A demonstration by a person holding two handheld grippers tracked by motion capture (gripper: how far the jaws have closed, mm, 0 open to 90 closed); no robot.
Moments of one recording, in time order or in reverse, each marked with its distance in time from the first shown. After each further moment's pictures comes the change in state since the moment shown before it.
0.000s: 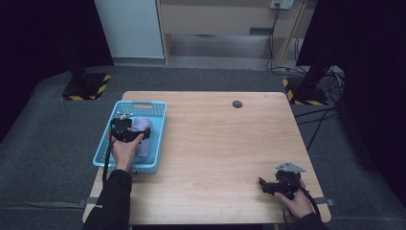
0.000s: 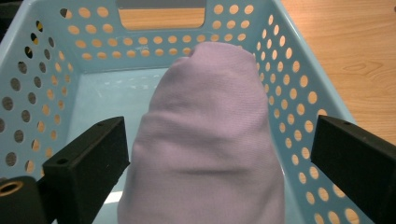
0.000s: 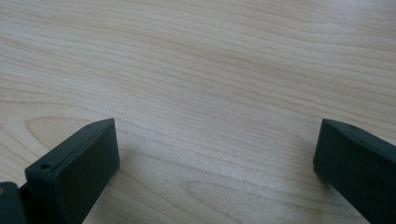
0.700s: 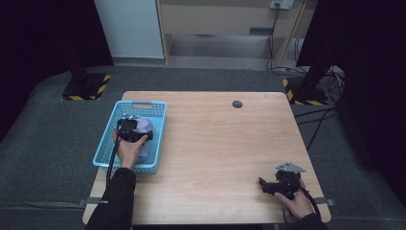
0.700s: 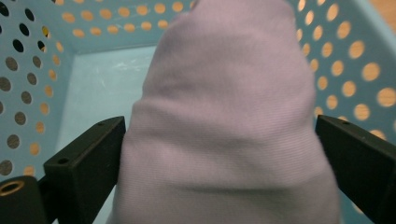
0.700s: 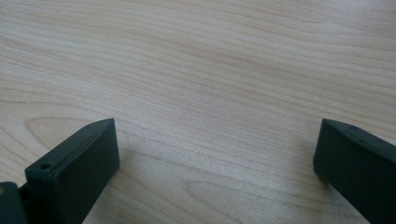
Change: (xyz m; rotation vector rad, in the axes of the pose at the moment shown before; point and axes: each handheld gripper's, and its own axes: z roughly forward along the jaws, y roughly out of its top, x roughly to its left) left arm 0.000 -0.008 0.030 0.101 0.070 0.044; right arm 0.000 0.000 0.000 0.000 0.000 0.001
